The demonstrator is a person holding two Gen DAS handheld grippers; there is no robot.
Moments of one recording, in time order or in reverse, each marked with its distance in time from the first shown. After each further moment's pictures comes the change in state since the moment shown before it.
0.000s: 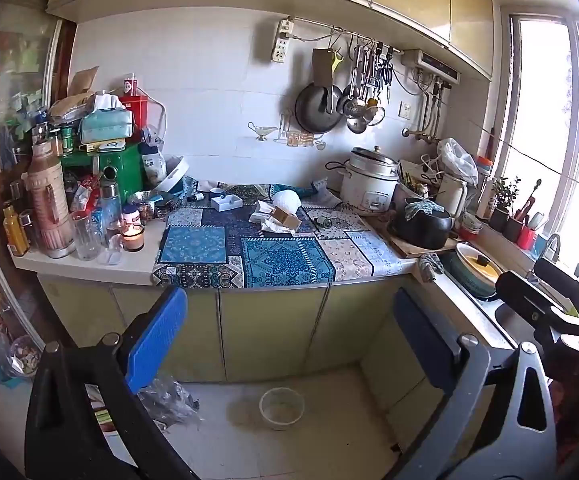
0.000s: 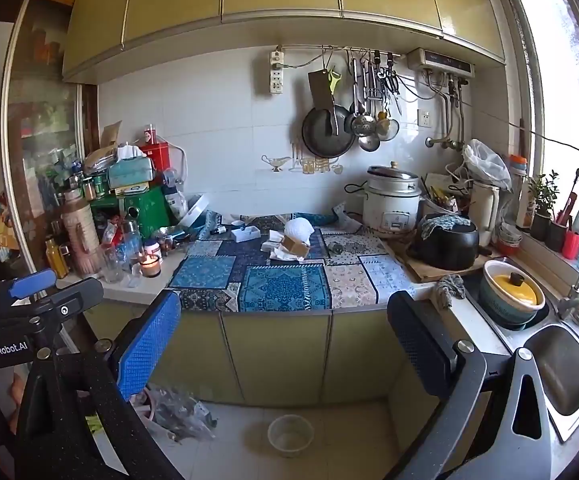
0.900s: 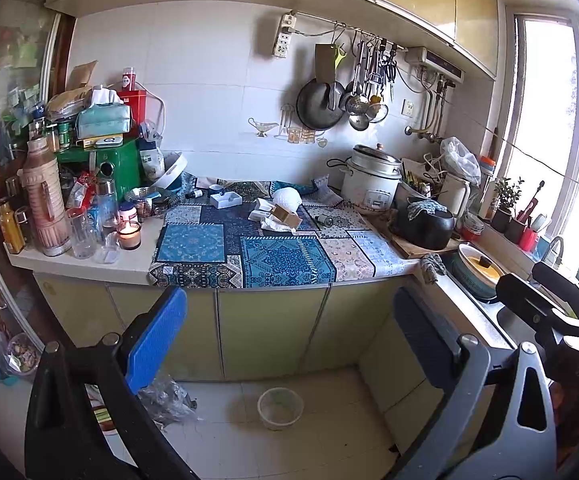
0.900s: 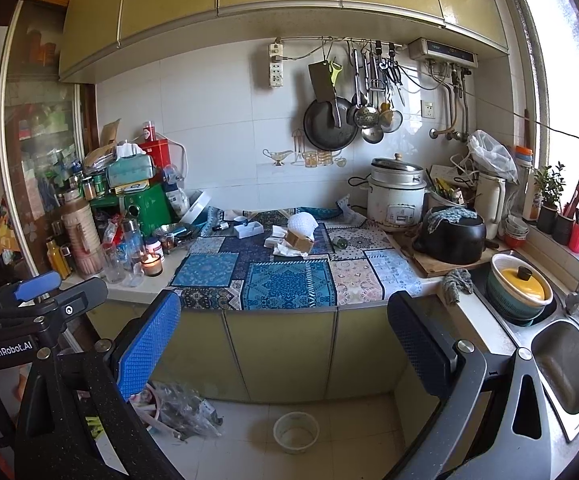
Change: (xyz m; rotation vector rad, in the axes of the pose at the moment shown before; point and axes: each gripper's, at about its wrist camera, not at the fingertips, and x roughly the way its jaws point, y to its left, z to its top) left arm 0.013 0.003 0.004 -0.009 0.017 -0.005; right arm 0.013 0.001 -0.002 0.016 0.026 0.015
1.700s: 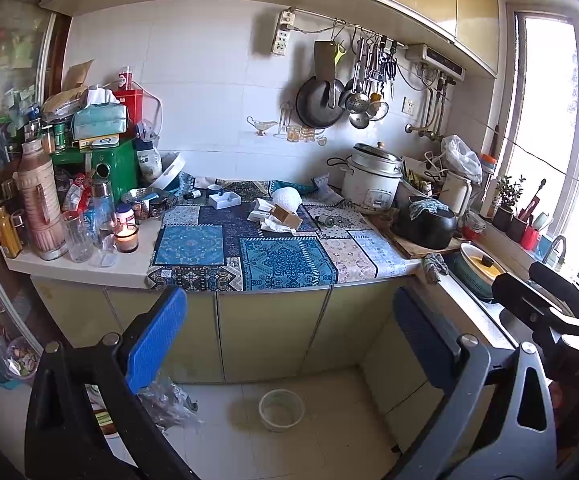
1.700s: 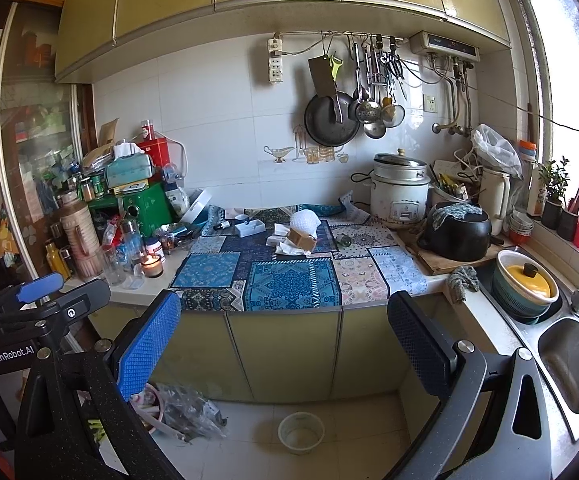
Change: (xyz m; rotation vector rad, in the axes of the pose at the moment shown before) left arm 0.022 0.010 0.007 0.004 0.009 -0.002; right arm 0.008 -0.002 0.004 0.009 0.009 0.005
